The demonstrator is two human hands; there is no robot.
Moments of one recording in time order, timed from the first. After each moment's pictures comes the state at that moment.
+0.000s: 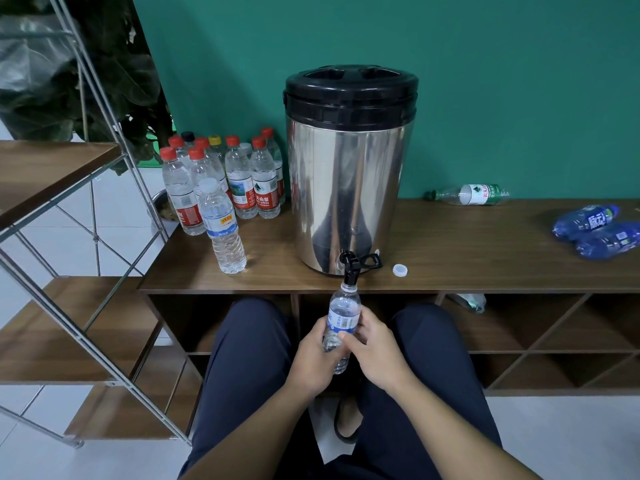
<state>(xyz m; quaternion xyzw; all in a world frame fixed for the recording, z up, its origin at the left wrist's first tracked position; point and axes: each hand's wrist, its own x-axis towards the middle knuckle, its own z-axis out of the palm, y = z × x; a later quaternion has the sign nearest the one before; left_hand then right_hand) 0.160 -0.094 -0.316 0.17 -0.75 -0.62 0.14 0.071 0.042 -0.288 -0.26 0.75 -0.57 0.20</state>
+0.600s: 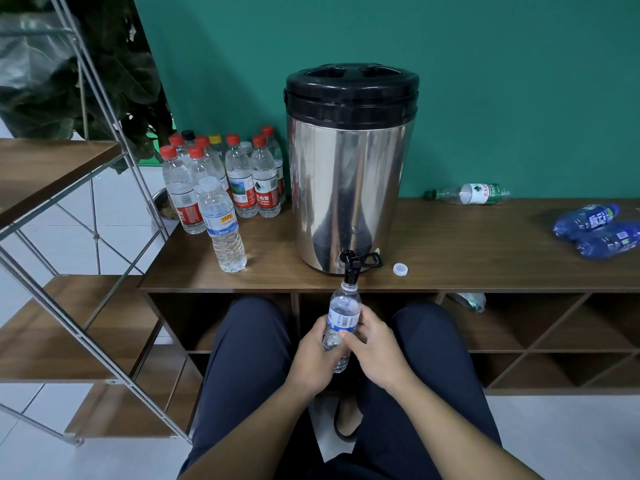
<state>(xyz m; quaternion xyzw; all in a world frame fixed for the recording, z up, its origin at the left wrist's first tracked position) 0.161 -0.095 -0.317 0.17 -0.76 -0.61 0.15 0.070 0.041 -0.288 -0.25 0.76 -0.57 0.20</state>
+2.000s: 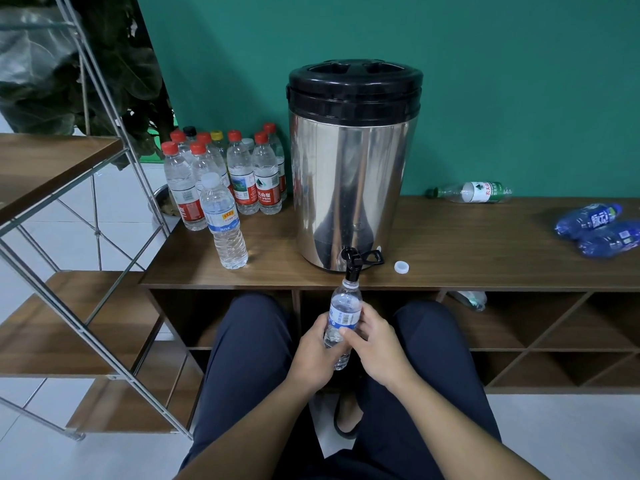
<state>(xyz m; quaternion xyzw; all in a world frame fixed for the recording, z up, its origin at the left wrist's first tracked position) 0.160 -0.095 -0.318 0.18 -0.76 -0.61 0.14 0.072 0.042 -0.288 -0.25 0.75 -0.58 0.20</state>
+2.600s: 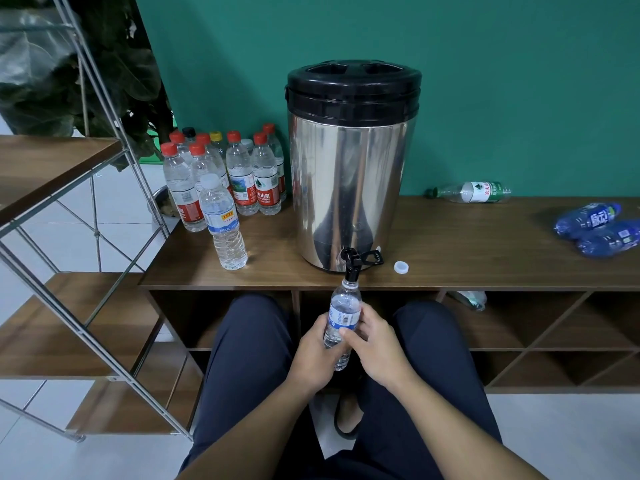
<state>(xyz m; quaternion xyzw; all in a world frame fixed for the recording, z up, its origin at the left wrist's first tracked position) 0.162 -0.094 -0.314 0.18 -0.76 -0.60 0.14 0.073 0.042 -0.285 -0.25 0.75 -0.58 0.20</state>
